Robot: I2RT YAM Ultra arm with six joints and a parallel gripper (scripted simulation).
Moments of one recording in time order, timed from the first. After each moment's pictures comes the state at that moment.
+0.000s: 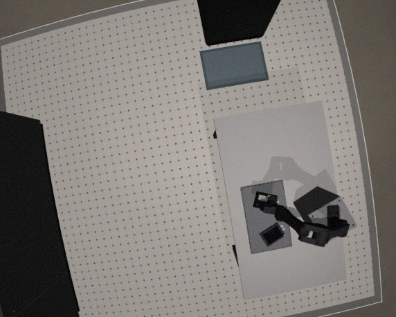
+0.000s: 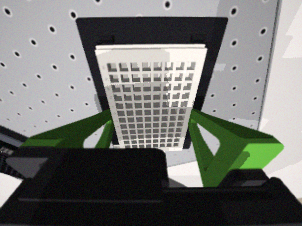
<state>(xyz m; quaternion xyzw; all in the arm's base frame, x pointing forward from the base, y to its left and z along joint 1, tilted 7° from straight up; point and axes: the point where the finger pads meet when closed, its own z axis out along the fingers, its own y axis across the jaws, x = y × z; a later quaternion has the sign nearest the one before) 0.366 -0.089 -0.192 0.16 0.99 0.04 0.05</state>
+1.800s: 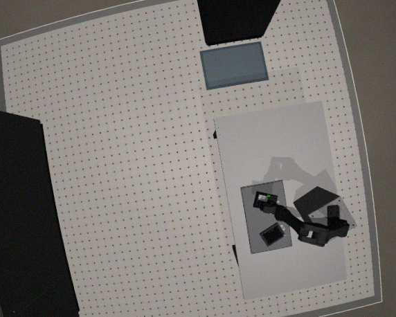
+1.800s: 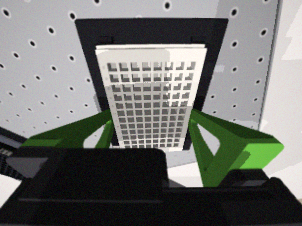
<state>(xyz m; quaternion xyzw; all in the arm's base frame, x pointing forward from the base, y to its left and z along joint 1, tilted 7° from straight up) 0.366 -0.090 -0.193 0.16 0.99 0.04 0.05</state>
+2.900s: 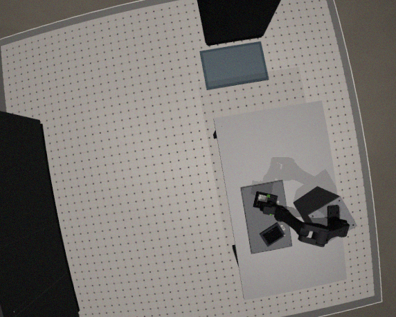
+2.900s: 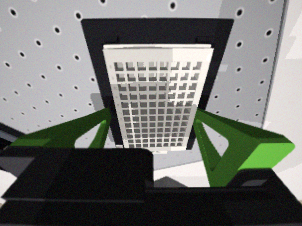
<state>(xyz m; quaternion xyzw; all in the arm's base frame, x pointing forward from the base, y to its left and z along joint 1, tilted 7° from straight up) 0.368 -0.086 -0.192 0.16 0.99 0.04 0.05</state>
